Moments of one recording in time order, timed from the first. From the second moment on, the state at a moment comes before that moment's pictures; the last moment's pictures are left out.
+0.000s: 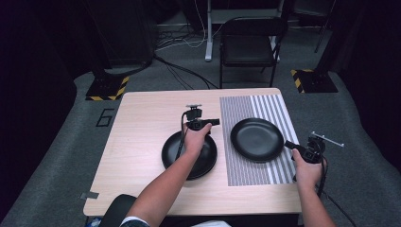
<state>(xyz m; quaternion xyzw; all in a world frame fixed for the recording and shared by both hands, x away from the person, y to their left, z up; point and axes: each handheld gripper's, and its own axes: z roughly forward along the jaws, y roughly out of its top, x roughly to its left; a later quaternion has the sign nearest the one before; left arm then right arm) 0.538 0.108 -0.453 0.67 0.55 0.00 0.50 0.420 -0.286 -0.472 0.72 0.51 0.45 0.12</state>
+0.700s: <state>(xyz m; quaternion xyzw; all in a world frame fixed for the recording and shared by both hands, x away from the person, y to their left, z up) 0.523 0.181 -0.451 0.67 0.55 0.02 0.49 0.411 -0.270 -0.461 0.69 0.55 0.46 0.13</state>
